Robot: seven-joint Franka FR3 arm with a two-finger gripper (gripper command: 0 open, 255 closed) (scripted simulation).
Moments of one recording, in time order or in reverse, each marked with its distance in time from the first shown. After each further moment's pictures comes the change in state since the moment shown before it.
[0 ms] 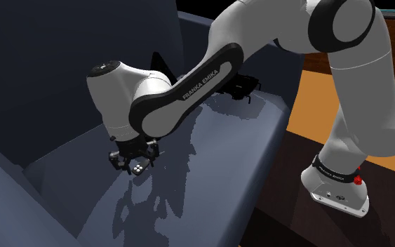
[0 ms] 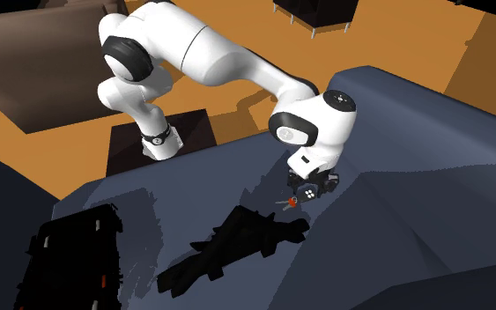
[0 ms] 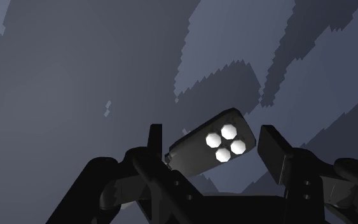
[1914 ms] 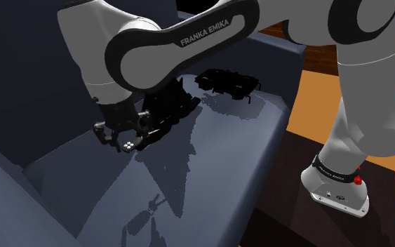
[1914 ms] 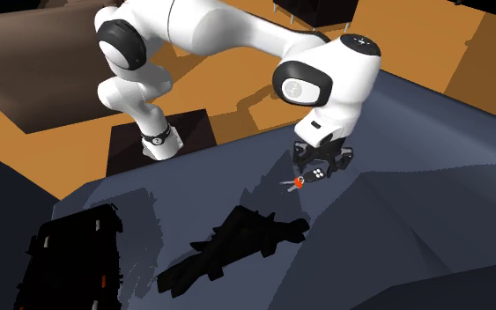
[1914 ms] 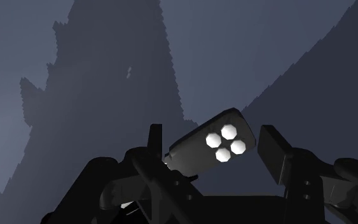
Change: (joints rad) arm -0.004 -0.085 0.034 0.160 0.058 -0.232 -0.043
